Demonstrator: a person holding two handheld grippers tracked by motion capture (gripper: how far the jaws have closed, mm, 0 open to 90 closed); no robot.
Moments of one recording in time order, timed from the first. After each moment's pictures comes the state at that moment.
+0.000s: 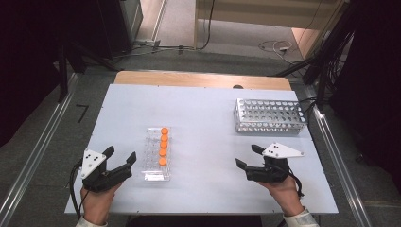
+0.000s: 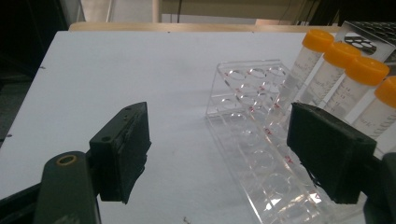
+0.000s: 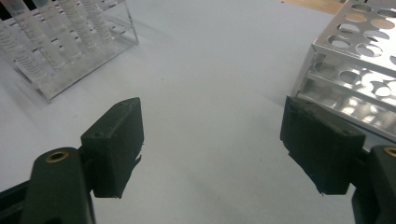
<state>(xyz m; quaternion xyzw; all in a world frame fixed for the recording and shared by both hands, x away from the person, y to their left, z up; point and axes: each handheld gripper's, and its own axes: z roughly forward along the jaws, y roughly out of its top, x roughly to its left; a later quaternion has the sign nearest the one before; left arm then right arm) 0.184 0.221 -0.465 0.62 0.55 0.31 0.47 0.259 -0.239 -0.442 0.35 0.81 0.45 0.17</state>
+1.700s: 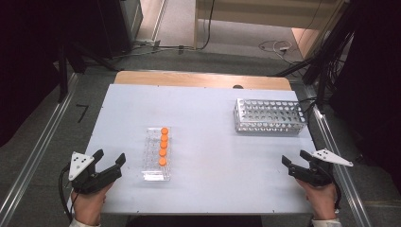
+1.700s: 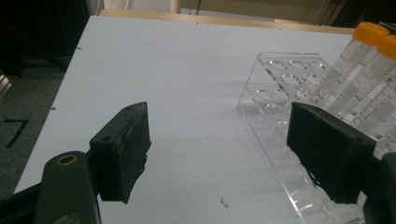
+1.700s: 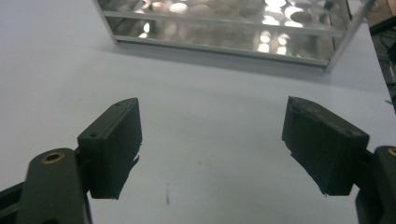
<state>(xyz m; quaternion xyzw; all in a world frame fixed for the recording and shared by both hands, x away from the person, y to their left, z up) 0.178 0.245 -0.474 0.59 0.59 0.31 0.46 0.266 -0.364 -0.472 0.51 0.72 0.39 0.24</state>
